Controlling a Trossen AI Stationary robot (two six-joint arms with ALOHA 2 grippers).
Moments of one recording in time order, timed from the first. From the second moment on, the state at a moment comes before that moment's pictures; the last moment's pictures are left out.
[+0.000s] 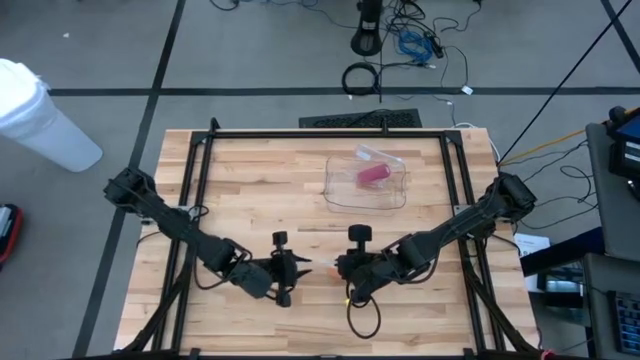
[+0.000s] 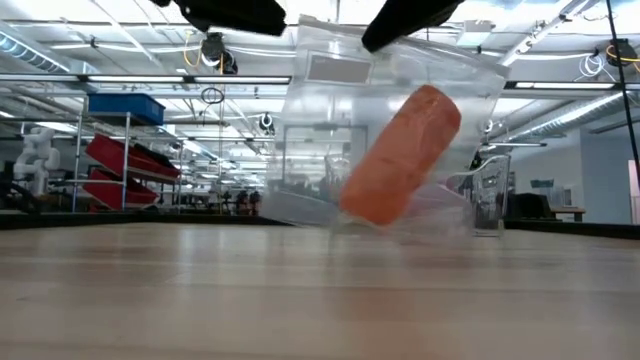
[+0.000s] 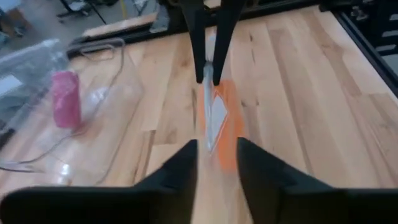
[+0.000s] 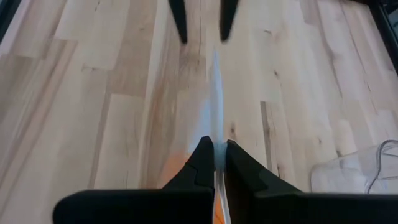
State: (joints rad) left arm -0.57 1.54 0.96 0.01 -0.64 -0.12; right arm 0.48 1.71 1.34 -0.54 0.49 0.25
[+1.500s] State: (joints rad) left arm -0.48 1.64 0.96 0.22 -0.50 -0.02; right arm 0.46 1.71 1.35 -0.61 0.36 0.26
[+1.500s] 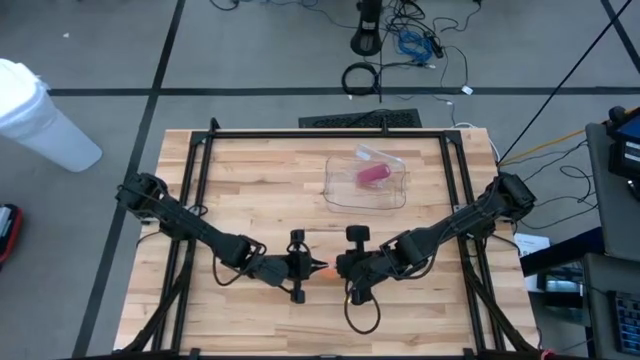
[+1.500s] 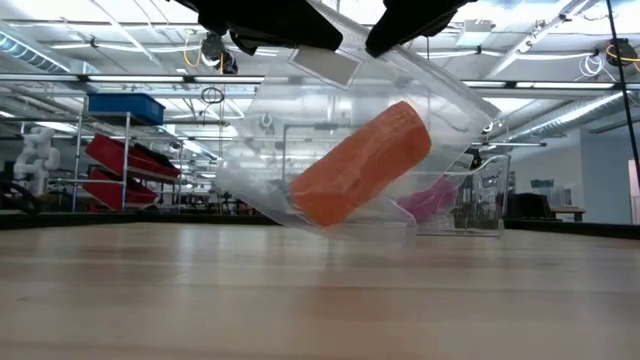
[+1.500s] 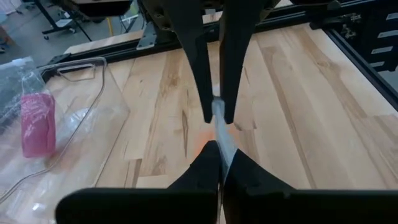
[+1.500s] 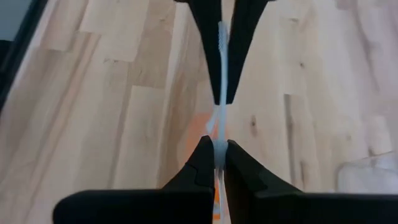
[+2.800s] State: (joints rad) left arm -0.63 1.48 0.96 0.08 -0.81 -0.02; right arm 0.59 1.58 1.34 -0.96 0.39 0.54
